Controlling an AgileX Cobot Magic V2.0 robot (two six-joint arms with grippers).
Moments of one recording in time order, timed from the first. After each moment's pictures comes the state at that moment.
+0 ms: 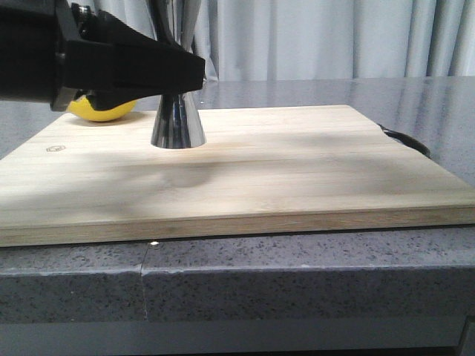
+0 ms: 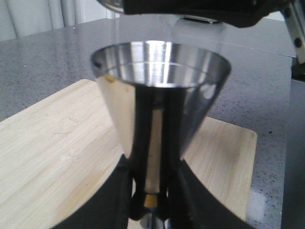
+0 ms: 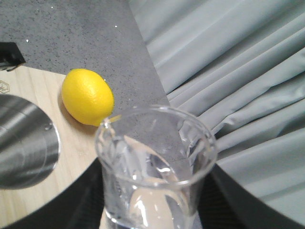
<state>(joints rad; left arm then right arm) -0.48 1.42 -0.57 0.94 -0.82 -0.70 0.65 1.29 -0.97 -0.60 -0.07 -0.35</state>
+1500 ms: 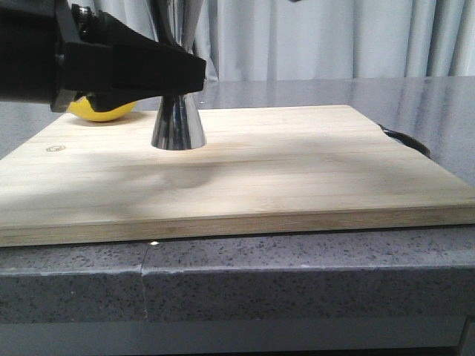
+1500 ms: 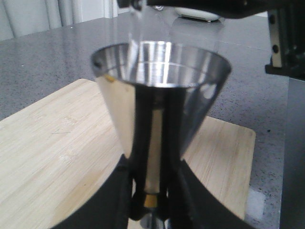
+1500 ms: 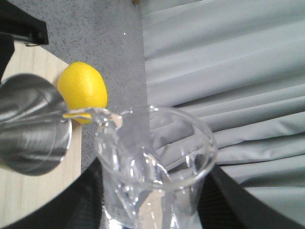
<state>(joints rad) -0.48 1.42 -0.57 0.94 -0.83 -0.70 0.65 1.29 -0.97 -0.95 -0.12 -0.36</state>
